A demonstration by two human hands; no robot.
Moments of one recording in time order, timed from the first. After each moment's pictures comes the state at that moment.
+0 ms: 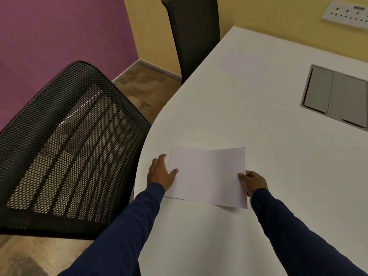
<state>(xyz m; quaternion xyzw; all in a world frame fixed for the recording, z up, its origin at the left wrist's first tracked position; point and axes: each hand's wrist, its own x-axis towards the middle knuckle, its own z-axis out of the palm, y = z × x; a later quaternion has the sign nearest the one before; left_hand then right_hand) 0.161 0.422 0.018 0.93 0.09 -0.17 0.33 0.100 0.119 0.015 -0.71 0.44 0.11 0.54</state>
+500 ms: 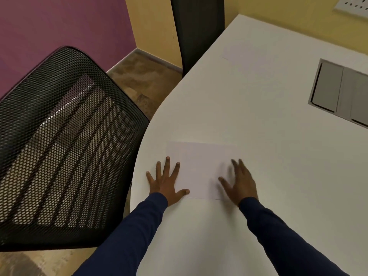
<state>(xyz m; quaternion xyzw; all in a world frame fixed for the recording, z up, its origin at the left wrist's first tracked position) 0.148 0.421 -0.041 0.96 -0.10 -0.27 0.05 0.104 0.154 -0.019 -0.96 0.16 0.10 0.22</state>
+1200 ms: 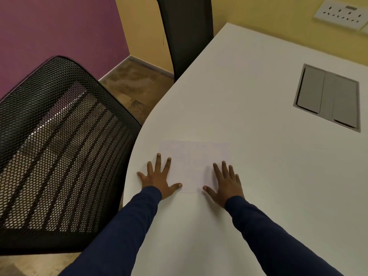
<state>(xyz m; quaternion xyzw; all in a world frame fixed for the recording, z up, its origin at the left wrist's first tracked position) 0.171 0.416 -0.026 0.96 -0.07 -0.27 0.02 0.105 0.163 -0.017 -0.97 0.08 0.20 0.08</state>
